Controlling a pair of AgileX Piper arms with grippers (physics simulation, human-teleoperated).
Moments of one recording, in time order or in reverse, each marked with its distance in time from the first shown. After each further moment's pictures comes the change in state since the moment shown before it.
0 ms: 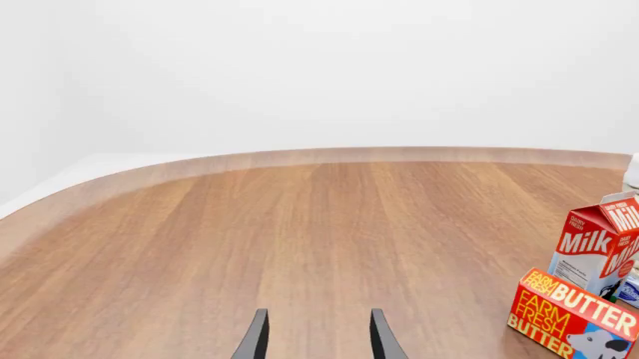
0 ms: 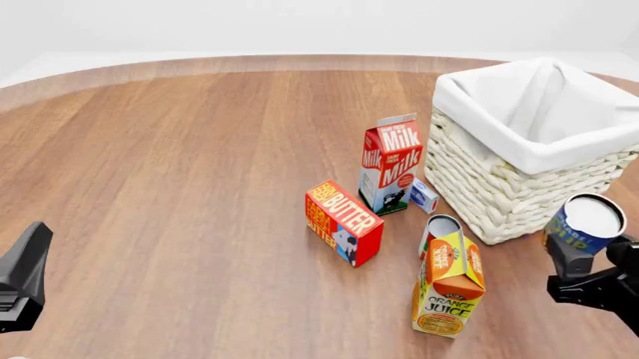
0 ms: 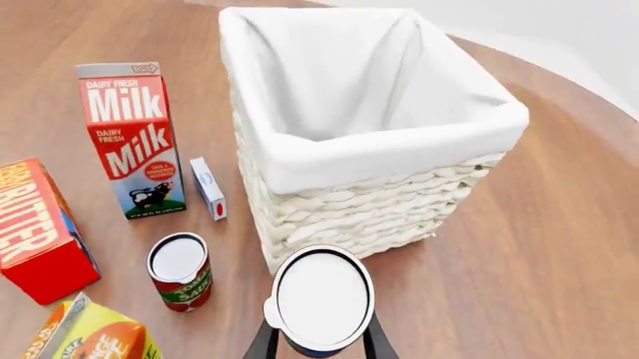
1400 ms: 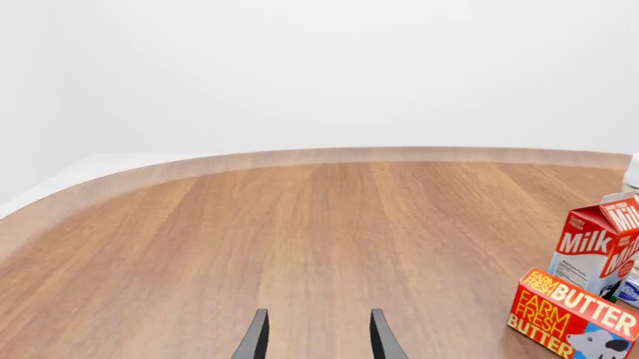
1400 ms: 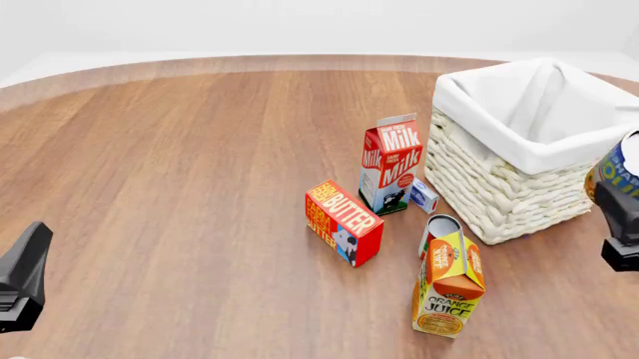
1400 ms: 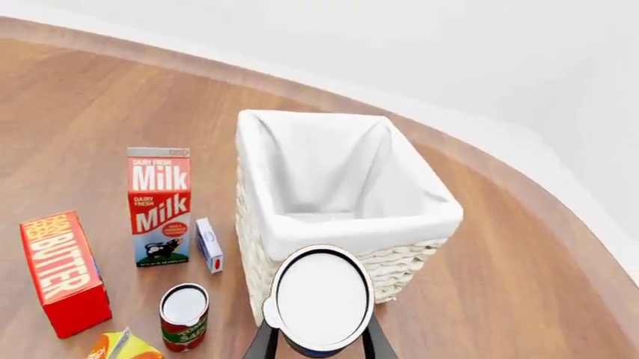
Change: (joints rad) left arm 0.000 0.000 0.000 0.000 0.000; right arm 0.026 -0.295 -0.277 0.424 -0.095
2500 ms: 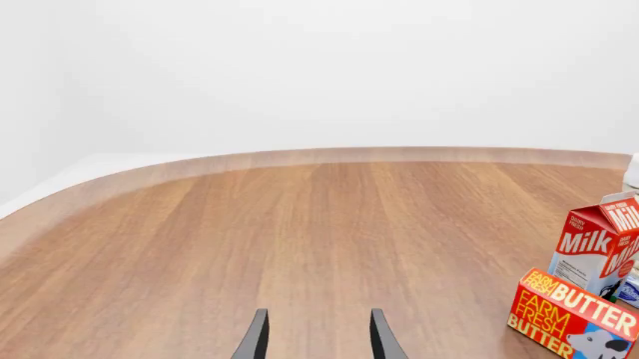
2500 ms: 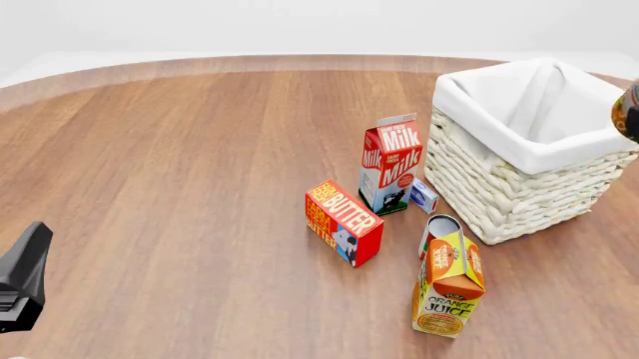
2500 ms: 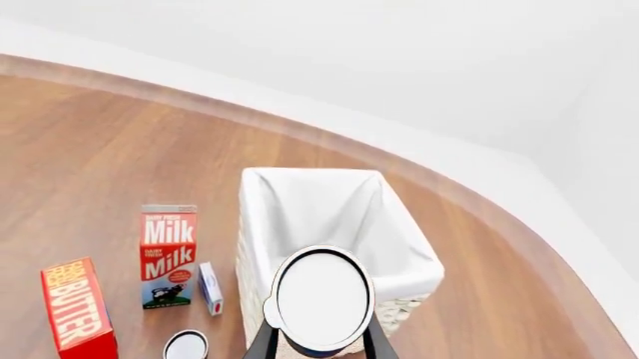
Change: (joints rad) left arm 0.000 0.000 0.000 0.000 0.000; right arm 0.036 0.109 -0.275 0.121 -0.014
